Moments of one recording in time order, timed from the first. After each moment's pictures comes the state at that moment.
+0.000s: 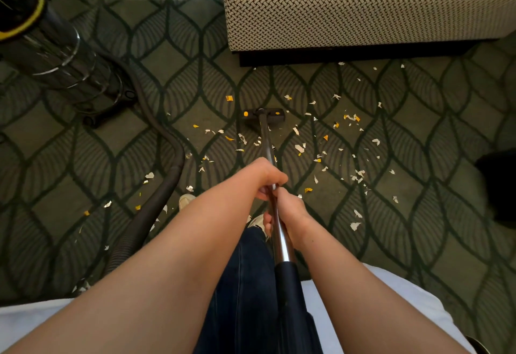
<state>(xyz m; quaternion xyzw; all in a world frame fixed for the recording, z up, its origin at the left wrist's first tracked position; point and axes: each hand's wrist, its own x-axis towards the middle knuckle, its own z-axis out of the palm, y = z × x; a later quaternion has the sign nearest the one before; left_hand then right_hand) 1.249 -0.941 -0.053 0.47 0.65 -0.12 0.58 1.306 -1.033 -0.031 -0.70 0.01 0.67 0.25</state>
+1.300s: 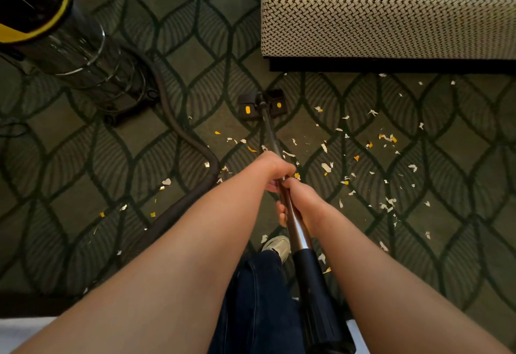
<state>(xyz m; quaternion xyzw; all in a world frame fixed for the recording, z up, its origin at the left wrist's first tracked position) 1.216 -0.816 -0.083 0.39 0.69 -0.04 0.61 1.292 -0.887 -0.058 -0.68 -0.04 0.71 0.16</state>
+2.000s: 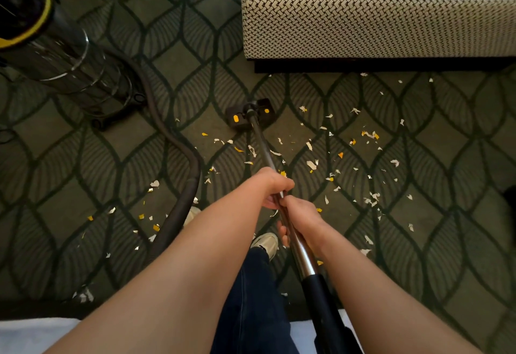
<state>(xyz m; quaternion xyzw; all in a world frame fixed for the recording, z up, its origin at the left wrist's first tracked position) 1.260 -0.860 -0.064 0.35 0.68 -0.09 0.64 1.337 -0.940 -0.040 -0.70 -0.10 0.68 0.16</state>
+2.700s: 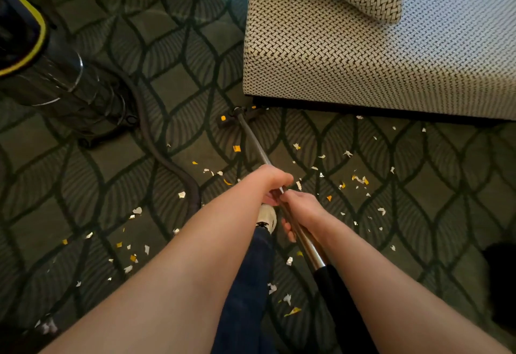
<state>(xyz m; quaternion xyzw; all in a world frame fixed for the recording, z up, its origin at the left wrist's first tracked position) 1.296 -0.698 -0.028 0.32 0.68 -0.05 0.66 1.386 -0.764 -0.007 -0.72 -0.23 0.65 0.09</state>
